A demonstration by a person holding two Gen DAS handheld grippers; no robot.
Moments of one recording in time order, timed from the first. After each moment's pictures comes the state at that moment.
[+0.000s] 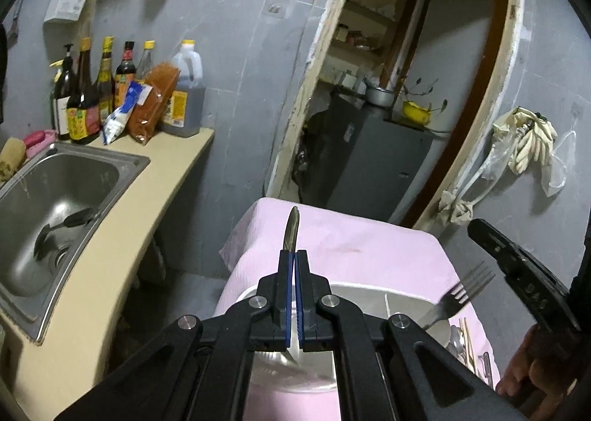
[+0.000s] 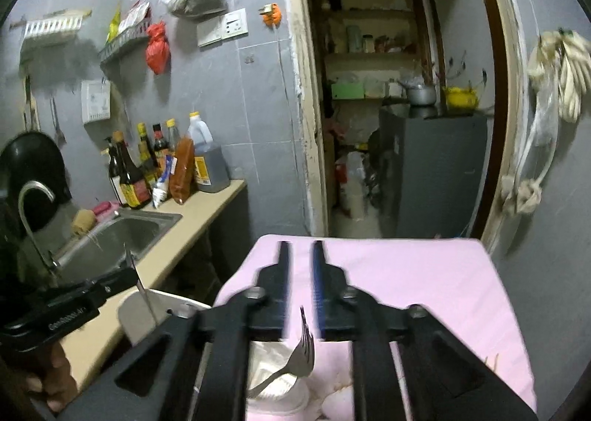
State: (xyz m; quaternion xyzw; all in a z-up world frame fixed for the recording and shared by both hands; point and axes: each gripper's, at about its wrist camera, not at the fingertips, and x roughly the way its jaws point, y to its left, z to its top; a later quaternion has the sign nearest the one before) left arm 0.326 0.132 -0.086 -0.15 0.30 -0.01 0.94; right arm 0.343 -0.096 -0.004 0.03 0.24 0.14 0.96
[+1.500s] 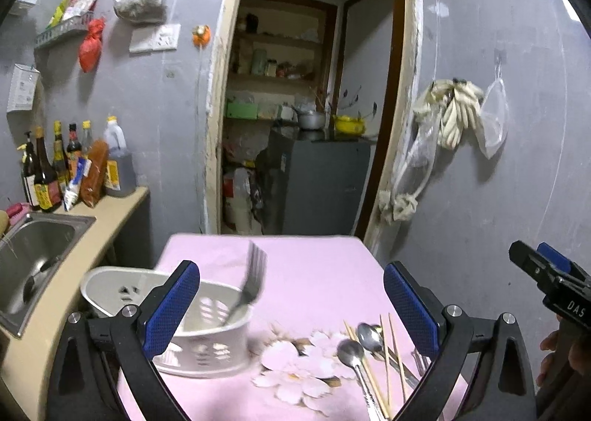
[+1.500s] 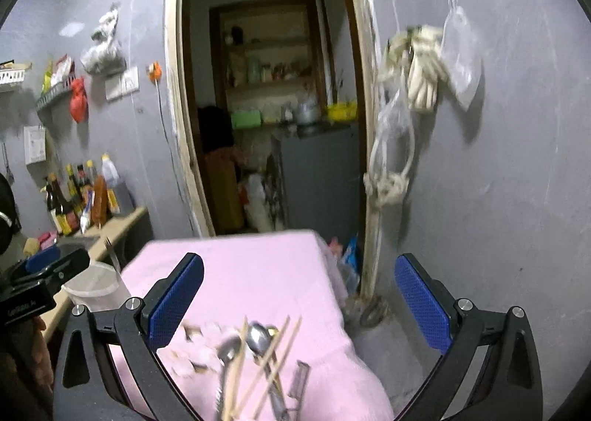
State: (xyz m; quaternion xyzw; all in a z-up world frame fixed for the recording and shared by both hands) left arm 0.257 -0.063 -0.046 -0.05 0.21 -0.06 0.97; right arm 0.233 -0.339 0.012 0.05 0.21 -0.02 0.98
